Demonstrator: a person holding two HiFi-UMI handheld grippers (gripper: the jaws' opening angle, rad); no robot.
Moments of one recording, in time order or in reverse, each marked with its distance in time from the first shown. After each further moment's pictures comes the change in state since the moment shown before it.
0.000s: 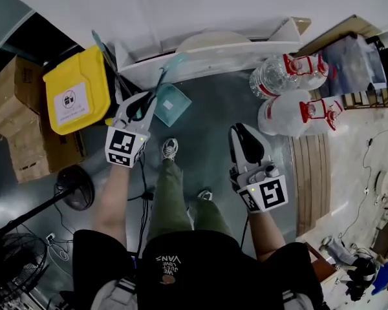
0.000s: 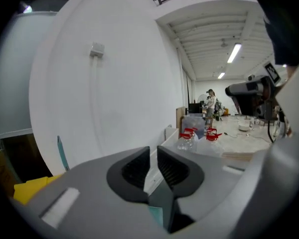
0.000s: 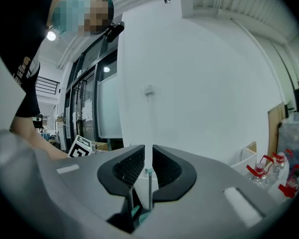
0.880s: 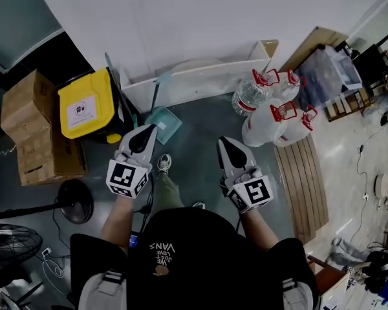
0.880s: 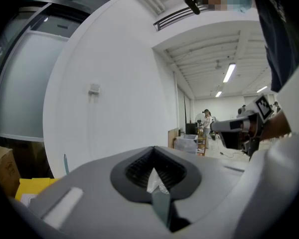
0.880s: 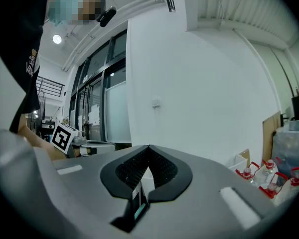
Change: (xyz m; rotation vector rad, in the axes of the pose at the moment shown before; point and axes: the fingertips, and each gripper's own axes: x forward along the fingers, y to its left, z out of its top) left arm -0.160 -0.132 0.121 -0.068 -0.205 0.001; right arm -0.134 0.061 0.065 -0.020 -0.040 0.015
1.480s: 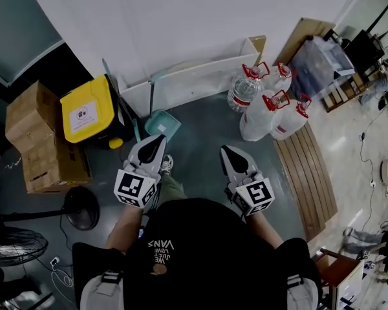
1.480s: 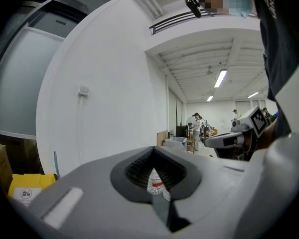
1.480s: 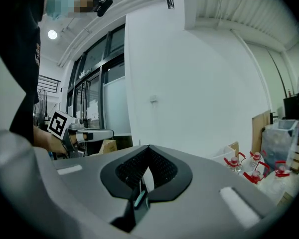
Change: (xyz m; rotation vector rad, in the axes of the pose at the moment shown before) left arm -0.044 -0.088 0.013 -0.010 -0.027 -0.092; right arm -0.091 0.015 -0.032 0.009 0.074 -0.046
